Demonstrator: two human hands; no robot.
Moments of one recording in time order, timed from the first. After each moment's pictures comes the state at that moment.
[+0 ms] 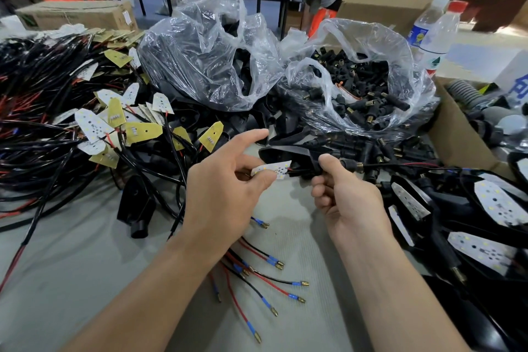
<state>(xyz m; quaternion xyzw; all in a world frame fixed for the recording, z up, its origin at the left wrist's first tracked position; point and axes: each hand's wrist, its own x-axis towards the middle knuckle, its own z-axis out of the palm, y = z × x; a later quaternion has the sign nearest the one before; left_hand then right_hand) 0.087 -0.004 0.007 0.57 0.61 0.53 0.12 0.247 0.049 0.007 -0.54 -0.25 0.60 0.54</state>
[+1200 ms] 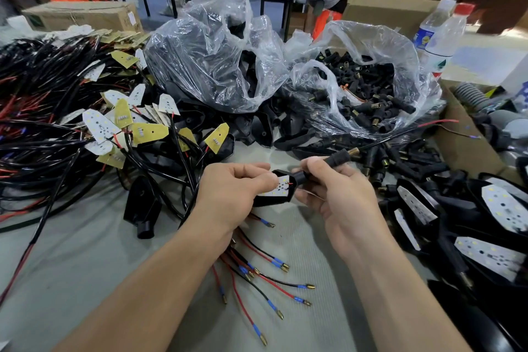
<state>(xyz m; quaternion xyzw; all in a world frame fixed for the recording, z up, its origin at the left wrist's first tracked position) 0.079 0.015 -0.010 0.40 0.60 0.55 0.43 0.238 0.040 0.013 -0.46 -0.35 0.64 0.51</state>
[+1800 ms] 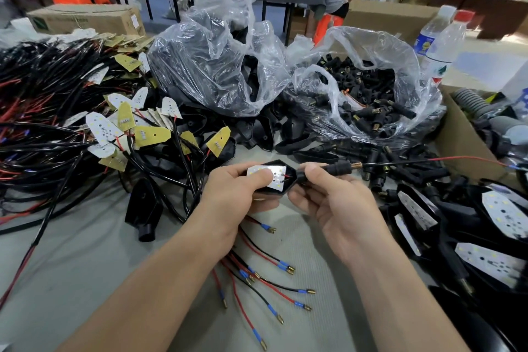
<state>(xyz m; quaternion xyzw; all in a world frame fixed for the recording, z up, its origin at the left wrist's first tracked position) 0.083 0.013 0.002 0.30 0.54 0.58 0.53 0.236 0.039 0.015 -0.42 -0.32 0.69 0.50</state>
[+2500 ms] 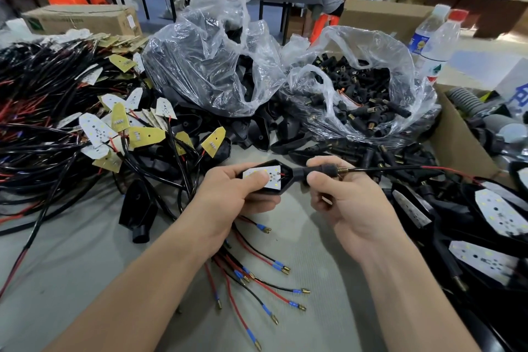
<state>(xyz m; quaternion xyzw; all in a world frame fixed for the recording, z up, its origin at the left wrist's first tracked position) 0.077 0.015 -0.004 0.33 0.51 0.56 0.57 0.257 0.047 0.009 -0.44 -0.44 0.62 0.48</state>
